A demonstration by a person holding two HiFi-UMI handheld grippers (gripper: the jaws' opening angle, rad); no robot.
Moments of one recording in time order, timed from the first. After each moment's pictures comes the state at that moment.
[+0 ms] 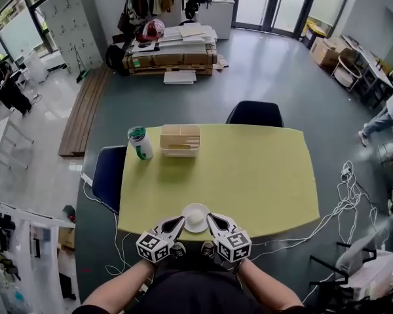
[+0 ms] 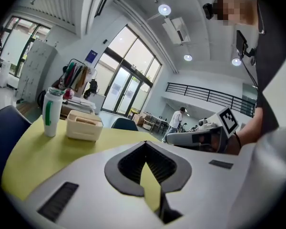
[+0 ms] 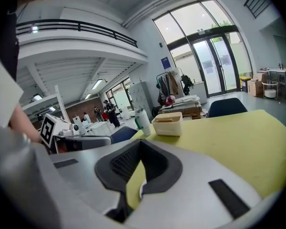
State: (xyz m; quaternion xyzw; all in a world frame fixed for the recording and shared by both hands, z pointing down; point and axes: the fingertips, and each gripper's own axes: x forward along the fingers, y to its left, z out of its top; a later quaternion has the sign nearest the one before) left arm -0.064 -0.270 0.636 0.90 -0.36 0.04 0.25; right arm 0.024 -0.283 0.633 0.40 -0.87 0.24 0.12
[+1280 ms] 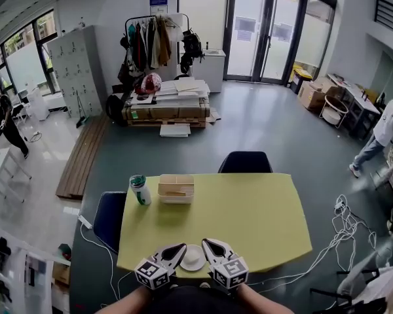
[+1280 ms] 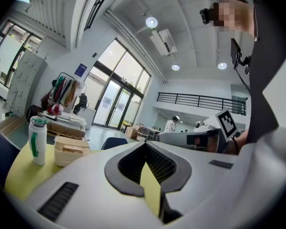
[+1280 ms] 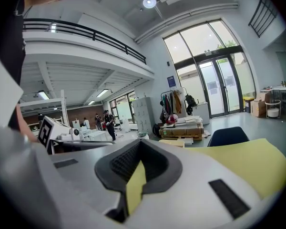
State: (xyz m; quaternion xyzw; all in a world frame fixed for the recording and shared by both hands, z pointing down) left arm -0.048 -0.279 0.531 0.92 -0.34 -0.02 0.18; right arm 0.017 -0.297 0.521 0.42 -0.89 0.15 0.06
